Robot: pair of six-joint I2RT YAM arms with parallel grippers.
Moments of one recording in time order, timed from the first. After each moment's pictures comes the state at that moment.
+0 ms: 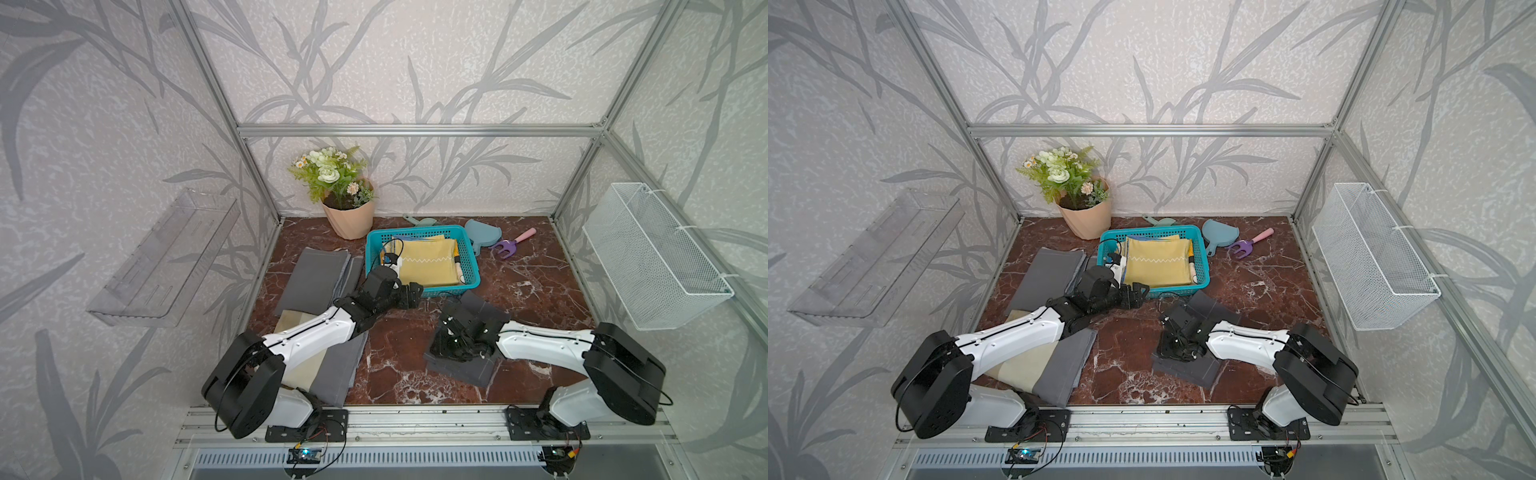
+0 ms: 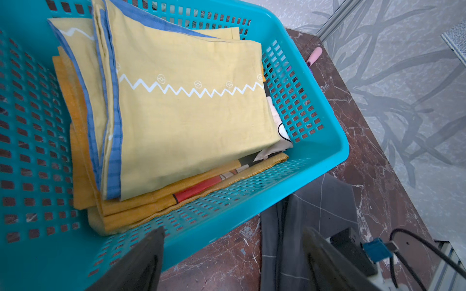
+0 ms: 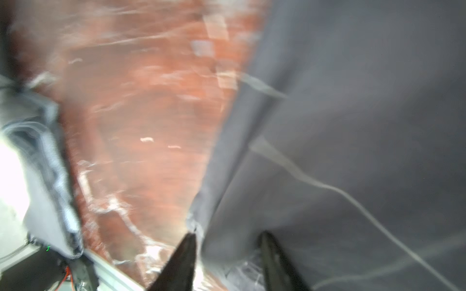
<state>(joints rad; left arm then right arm) -0.66 1.40 0.80 0.01 -0.01 -0.52 0.92 1.50 0.70 -0.23 -0.17 1.03</state>
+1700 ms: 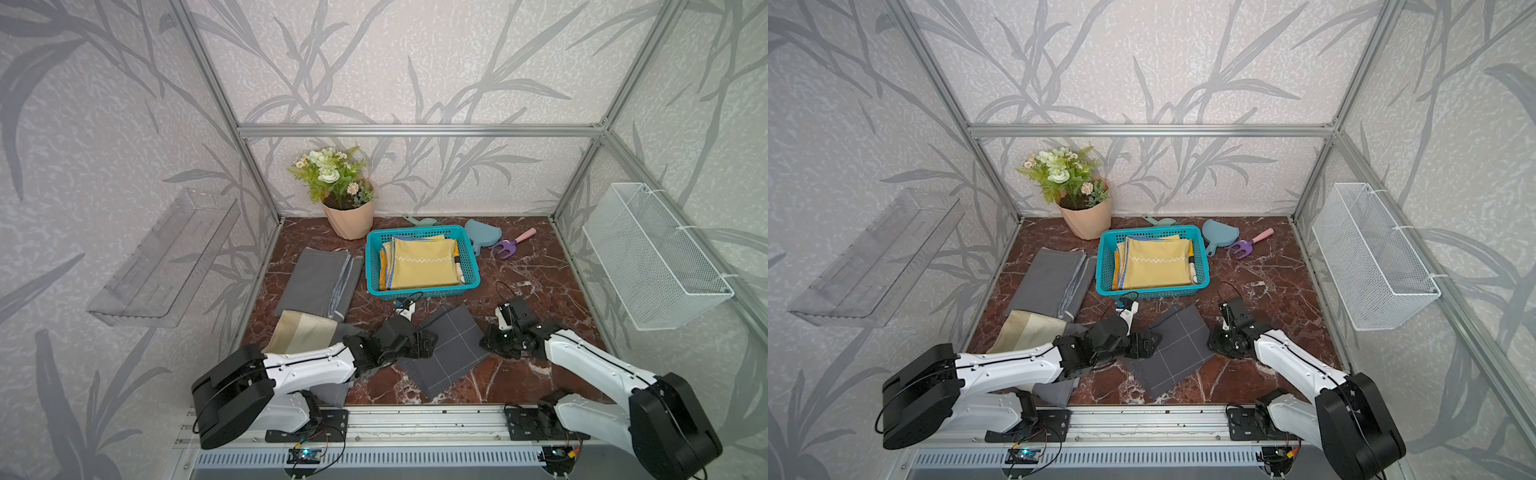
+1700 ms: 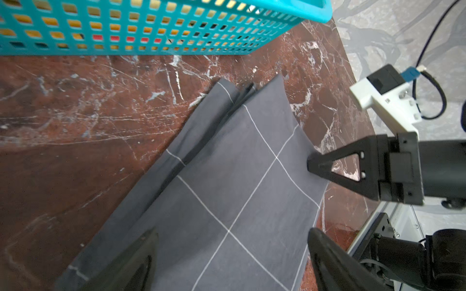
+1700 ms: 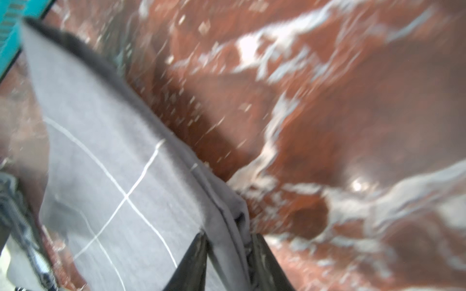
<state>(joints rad) -0.99 1.29 0.54 0.08 -0.09 -0.81 0.45 1.12 0.48 -0.52 -0.20 0.80</state>
